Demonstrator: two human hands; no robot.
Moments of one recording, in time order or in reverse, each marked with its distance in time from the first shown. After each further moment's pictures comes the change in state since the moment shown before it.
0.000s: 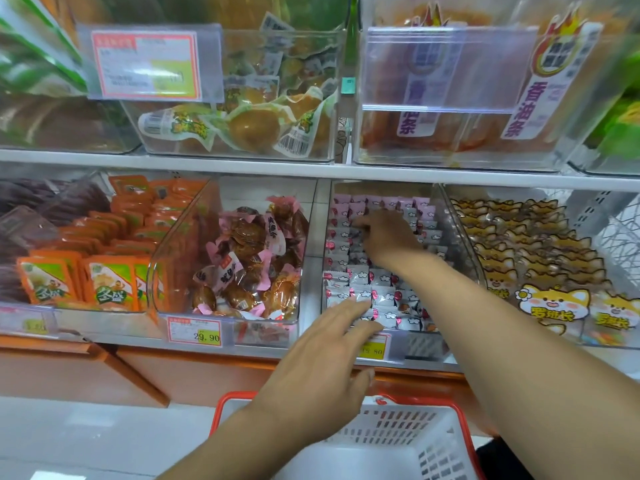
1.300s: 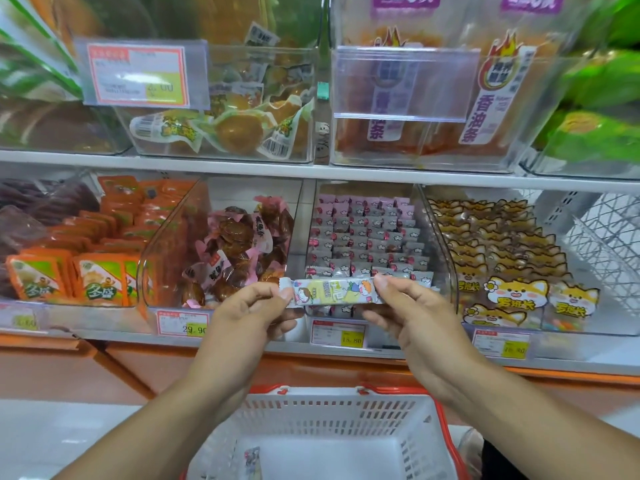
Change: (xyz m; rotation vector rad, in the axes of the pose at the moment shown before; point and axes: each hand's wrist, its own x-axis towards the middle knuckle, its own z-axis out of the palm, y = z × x) left_hand -0.011 -0.020 -0.035 -1.219 0.437 -0.634; right_hand -0.163 0.000 -0.024 1.479 0.025 0.467
